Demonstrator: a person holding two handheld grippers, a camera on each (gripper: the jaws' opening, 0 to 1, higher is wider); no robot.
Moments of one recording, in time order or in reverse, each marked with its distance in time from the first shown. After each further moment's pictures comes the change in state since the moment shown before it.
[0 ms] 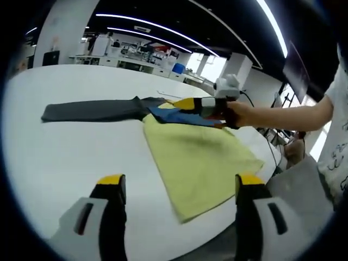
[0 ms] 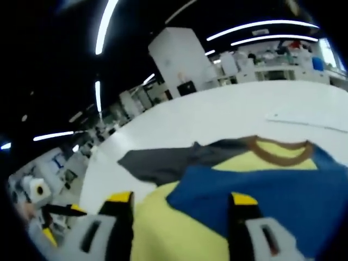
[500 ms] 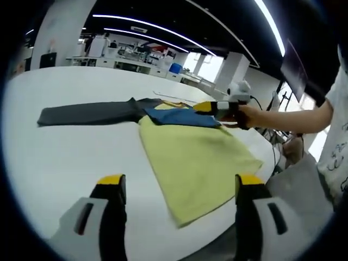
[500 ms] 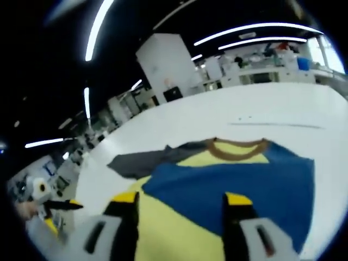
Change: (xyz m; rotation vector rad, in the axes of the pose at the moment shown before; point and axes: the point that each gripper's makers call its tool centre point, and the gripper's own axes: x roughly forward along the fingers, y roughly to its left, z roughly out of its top) left arm 0.007 -0.005 0.005 0.018 0.004 -0.017; right arm -0.069 -0.053 -0.002 0.042 -0.042 -0.104
